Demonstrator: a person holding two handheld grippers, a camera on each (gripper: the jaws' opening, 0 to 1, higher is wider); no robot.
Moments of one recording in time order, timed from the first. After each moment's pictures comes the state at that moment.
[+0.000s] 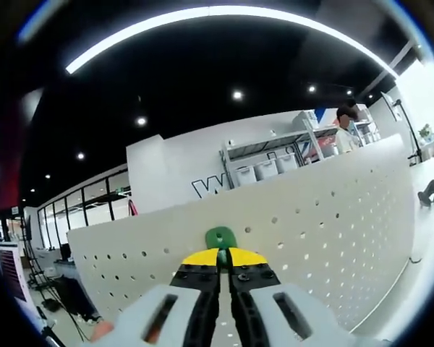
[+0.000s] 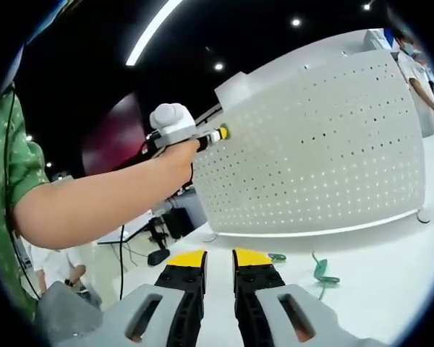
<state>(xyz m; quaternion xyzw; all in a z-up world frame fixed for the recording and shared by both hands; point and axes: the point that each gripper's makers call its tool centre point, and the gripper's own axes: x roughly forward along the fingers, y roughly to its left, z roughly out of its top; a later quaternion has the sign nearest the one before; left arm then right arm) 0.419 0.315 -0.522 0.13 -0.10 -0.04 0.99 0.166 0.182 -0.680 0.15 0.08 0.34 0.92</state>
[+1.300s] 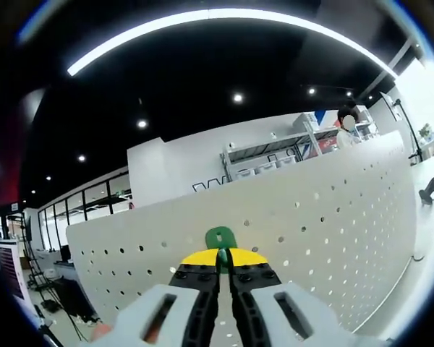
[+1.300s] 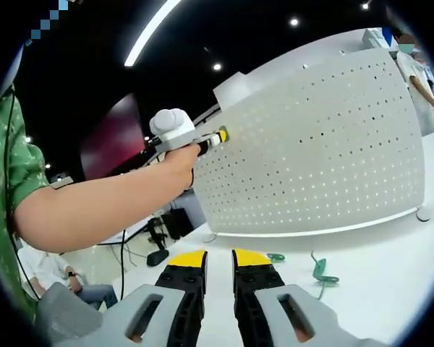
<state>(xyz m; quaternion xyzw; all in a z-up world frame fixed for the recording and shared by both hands) 0.423 0.316 -0.529 0.12 -0.11 -0.03 0.99 0.168 0.180 -0.681 0.15 0.09 0.34 0.92</state>
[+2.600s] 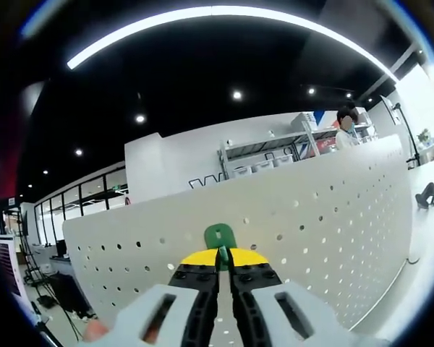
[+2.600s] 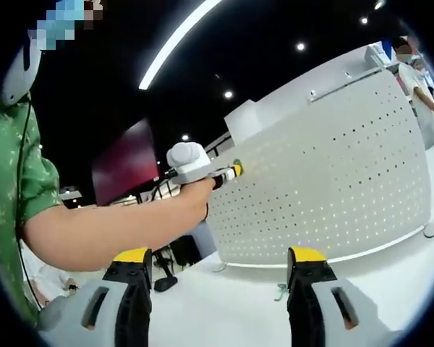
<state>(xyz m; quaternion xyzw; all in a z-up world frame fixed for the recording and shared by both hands) 0.422 0.317 -0.531 0.11 -0.09 -0.04 0.99 0.165 0.183 -0.635 0.17 -0.02 0.35 0.92</state>
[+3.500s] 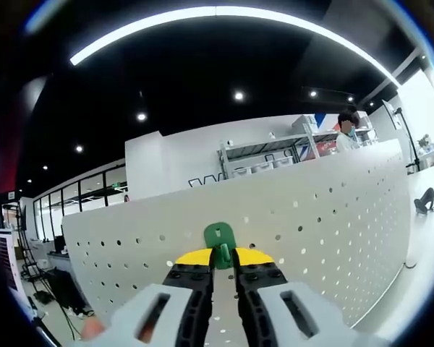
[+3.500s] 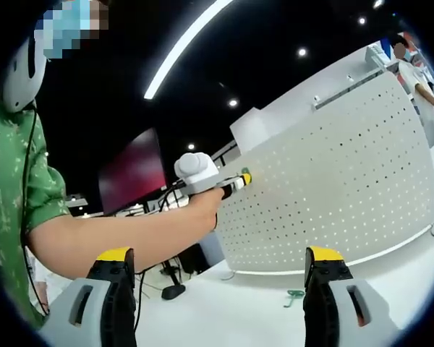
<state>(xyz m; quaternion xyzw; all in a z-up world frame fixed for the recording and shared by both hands) 0.420 0.317 -0.532 0.10 -0.09 -0.05 0.99 0.161 0.191 -0.629 0.19 -0.03 0.36 0.91</state>
